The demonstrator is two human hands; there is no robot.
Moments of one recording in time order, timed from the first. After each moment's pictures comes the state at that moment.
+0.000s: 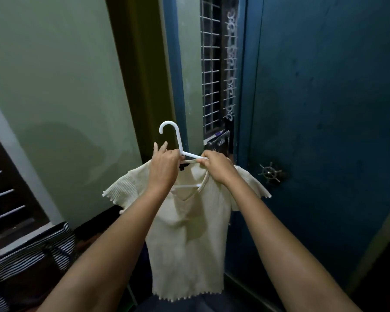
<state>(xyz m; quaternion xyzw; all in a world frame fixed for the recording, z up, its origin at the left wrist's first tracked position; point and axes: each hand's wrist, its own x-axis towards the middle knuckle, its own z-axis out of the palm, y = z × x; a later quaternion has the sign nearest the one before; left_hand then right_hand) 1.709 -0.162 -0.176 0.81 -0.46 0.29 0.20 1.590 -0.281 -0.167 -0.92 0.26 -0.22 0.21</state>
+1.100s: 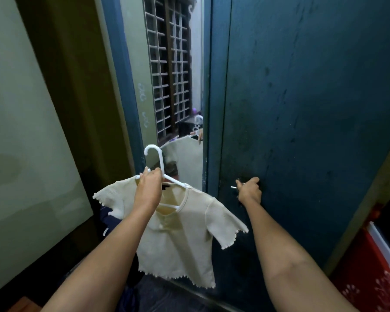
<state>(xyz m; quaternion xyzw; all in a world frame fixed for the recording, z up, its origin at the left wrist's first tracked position) 1.778 -0.284 -0.217 0.81 -0.49 0.10 0.29 1.555 -0.456 -0.265 -0.58 0.68 -0.33 0.30</state>
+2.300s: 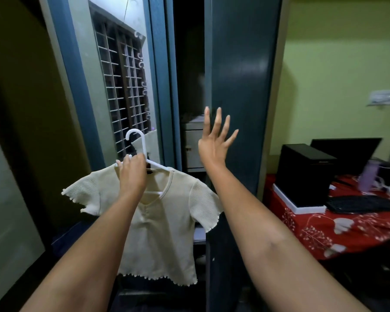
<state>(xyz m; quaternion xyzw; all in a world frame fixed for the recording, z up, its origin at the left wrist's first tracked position) 1.738 -0.176 -0.139 0.71 -0.60 0.20 0.29 1.539 -0.220 -0.093 -0.61 0.63 -0.42 -0.24</state>
